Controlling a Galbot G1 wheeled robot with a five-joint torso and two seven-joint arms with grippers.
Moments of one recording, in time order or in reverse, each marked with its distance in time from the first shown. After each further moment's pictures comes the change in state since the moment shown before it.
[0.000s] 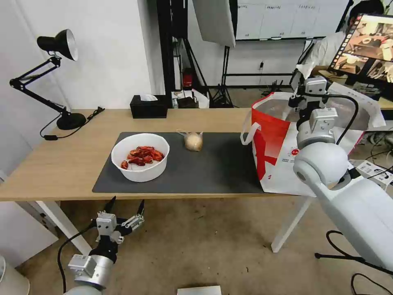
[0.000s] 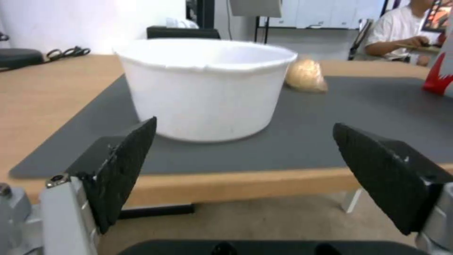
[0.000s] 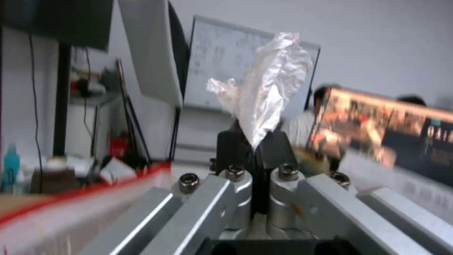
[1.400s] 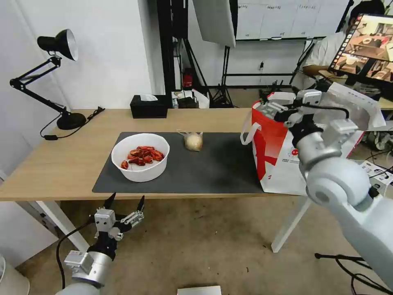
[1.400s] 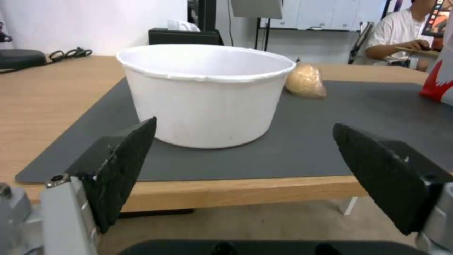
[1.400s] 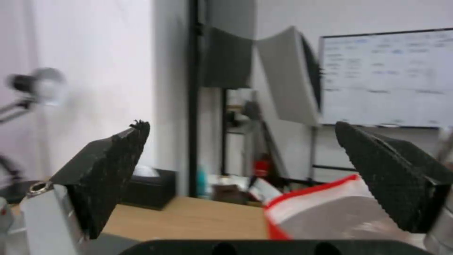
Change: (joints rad) left arm 0.019 -0.013 -0.014 -0.032 -0.003 0.020 -0.004; right arm -0.218 -0.090 0.109 0.255 0.236 0.231 -0.311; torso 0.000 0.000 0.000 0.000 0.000
